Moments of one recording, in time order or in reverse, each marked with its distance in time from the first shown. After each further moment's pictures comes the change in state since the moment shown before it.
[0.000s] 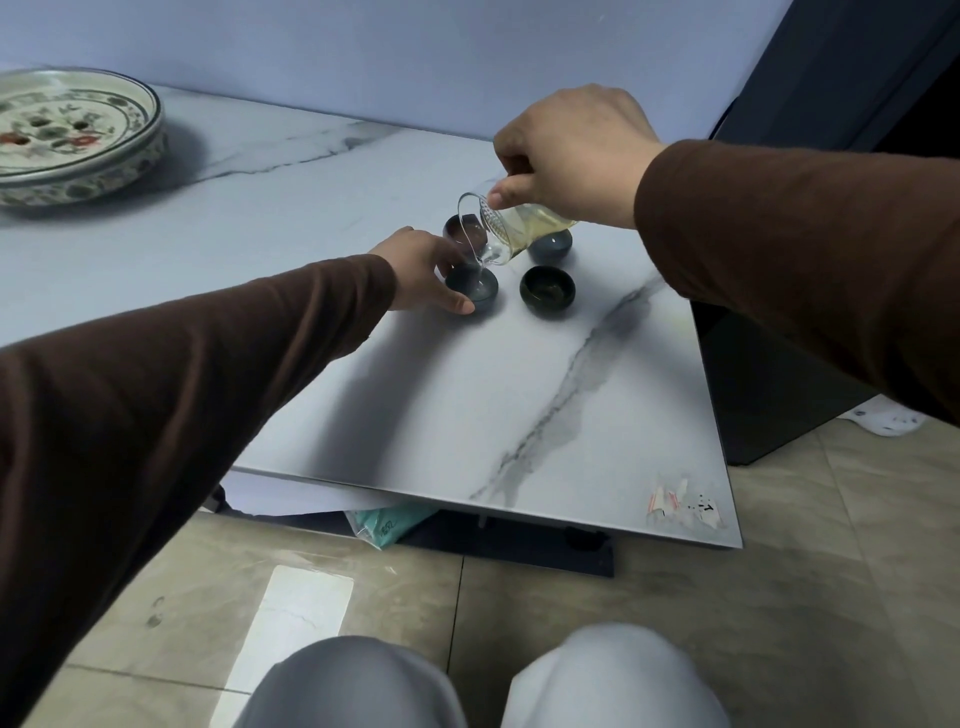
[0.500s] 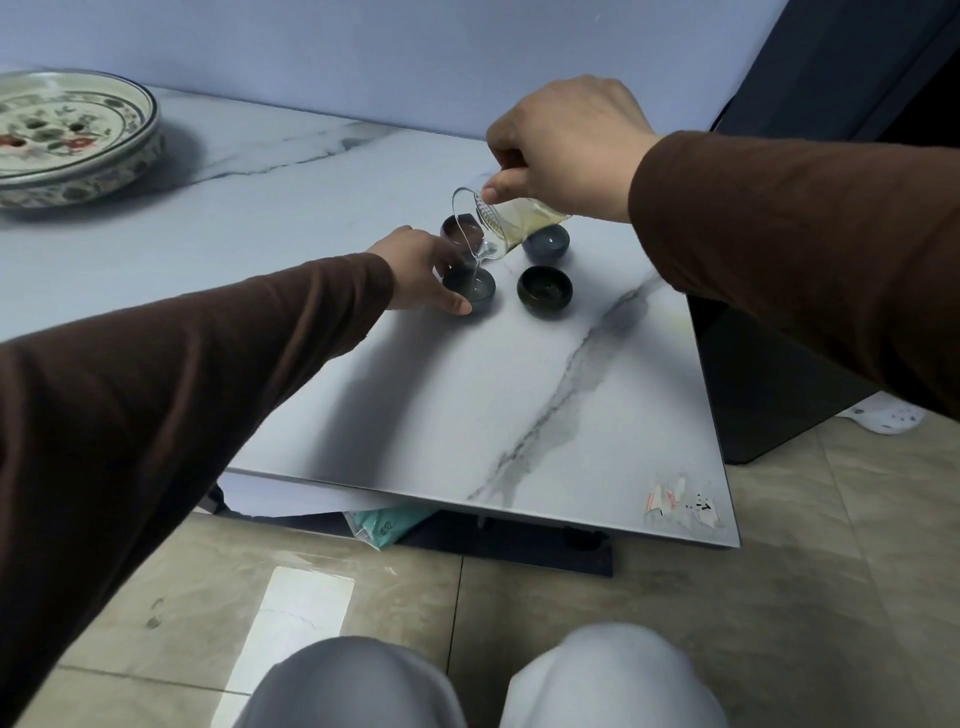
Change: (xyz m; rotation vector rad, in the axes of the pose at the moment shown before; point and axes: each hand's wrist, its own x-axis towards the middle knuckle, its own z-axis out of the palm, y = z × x) left_hand 0.001 0.002 -0.001 0.025 -0.007 0.008; right_hand 0.002 -0.003 -0.006 -0.021 0.010 -0.005
